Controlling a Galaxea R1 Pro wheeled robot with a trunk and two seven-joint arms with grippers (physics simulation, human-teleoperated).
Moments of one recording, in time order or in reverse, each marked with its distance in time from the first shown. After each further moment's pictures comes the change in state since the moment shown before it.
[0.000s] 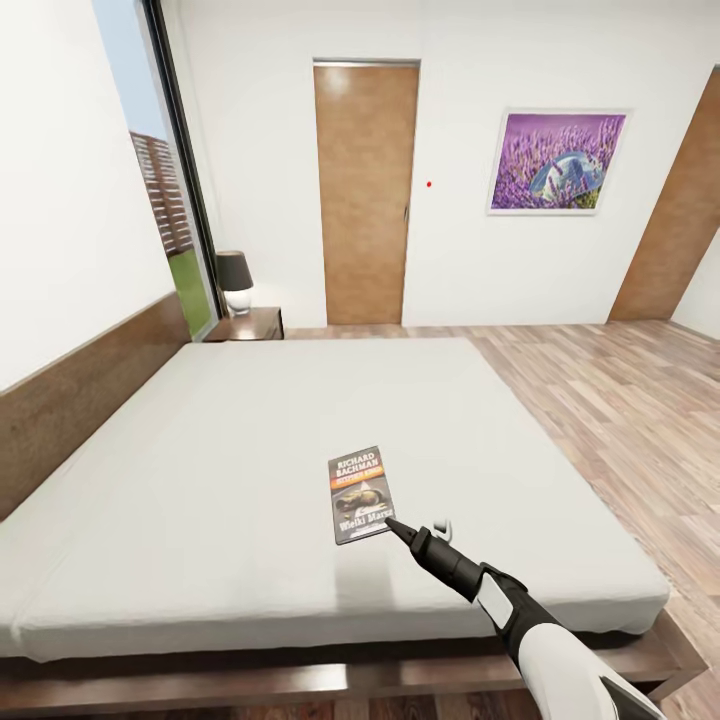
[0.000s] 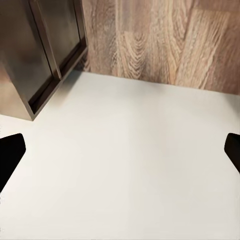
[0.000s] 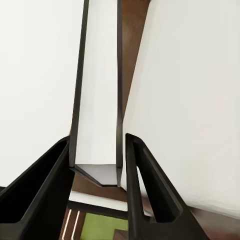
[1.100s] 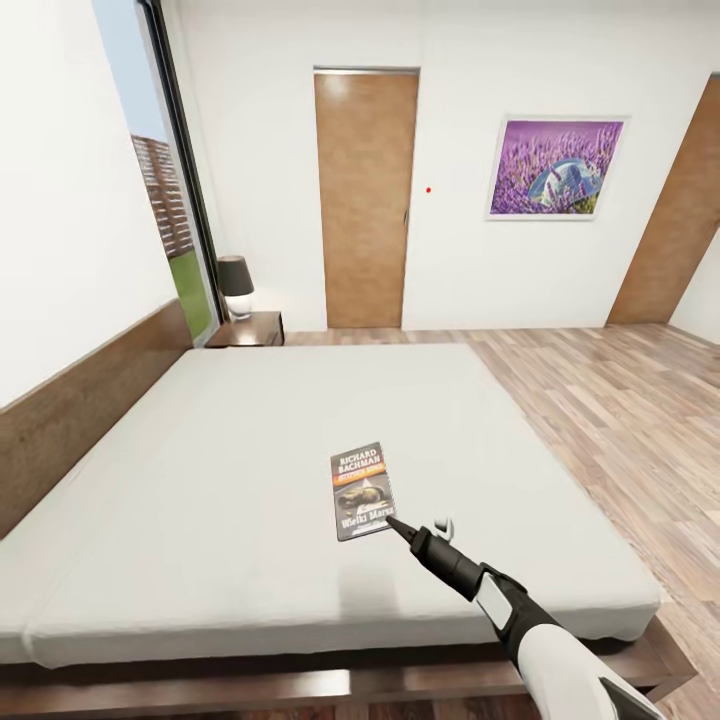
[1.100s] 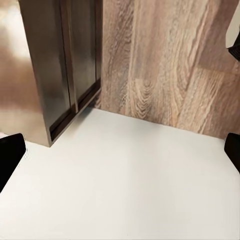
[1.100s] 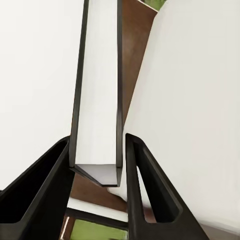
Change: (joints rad) left arm -0.003 0.016 0.037 -0.004 0.044 -0.189 0.003; right arm 0.001 0.001 0.008 0.002 0.000 -0.083 -0.002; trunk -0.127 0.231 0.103
